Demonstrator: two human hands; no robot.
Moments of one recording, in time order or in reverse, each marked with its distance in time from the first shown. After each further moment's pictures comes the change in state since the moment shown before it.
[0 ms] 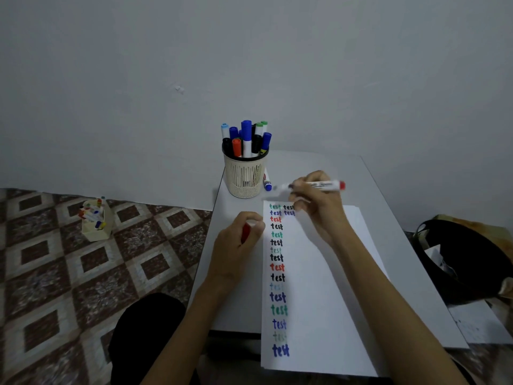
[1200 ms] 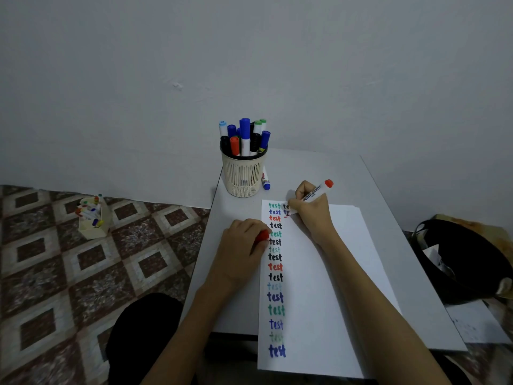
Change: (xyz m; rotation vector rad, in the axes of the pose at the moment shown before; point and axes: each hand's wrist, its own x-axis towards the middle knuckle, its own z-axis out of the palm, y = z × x) left_hand 0.002 -0.014 0.011 0.382 -0.208 0.114; right_hand 0.011 0.033 -0.012 -0.528 0.156 0.009
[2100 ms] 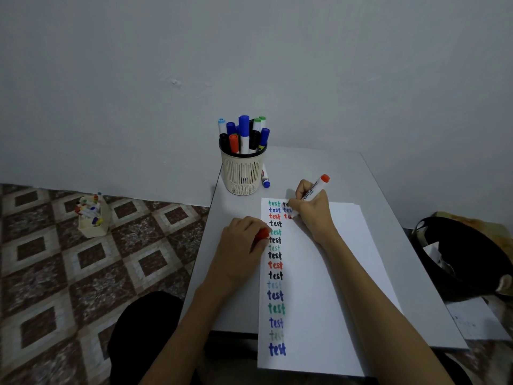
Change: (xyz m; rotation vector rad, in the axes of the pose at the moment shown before) left_hand 0.000 0.000 0.001 0.017 0.017 0.011; right_hand 0.001 0.005 -0.002 -0.040 0.005 0.002
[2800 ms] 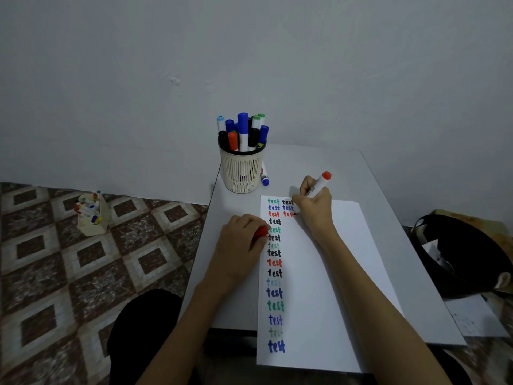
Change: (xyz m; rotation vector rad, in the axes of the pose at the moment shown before) left_hand 0.000 0.001 -0.002 0.004 -0.010 -0.007; right_hand 0.001 0.004 0.000 -0.063 0.131 -0.034
